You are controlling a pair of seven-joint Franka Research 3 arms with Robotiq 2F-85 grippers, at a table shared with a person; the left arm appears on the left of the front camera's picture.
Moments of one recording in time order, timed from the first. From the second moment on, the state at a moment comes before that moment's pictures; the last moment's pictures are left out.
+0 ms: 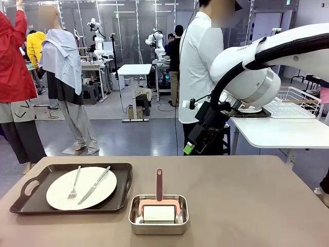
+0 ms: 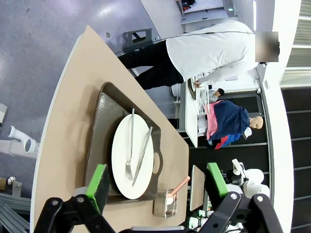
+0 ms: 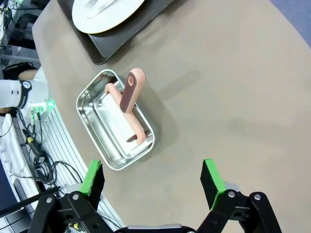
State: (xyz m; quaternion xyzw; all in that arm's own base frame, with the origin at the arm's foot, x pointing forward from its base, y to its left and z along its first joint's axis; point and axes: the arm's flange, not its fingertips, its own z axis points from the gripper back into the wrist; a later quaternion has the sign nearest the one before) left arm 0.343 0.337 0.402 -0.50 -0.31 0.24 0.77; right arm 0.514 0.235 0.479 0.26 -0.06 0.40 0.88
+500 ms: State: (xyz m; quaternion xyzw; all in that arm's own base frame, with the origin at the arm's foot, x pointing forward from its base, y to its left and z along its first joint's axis) left arm 0.343 0.337 0.401 -0.50 -0.31 0.24 0.77; right arm 0.556 0.276 0.459 0.24 -0.05 0.50 0.83
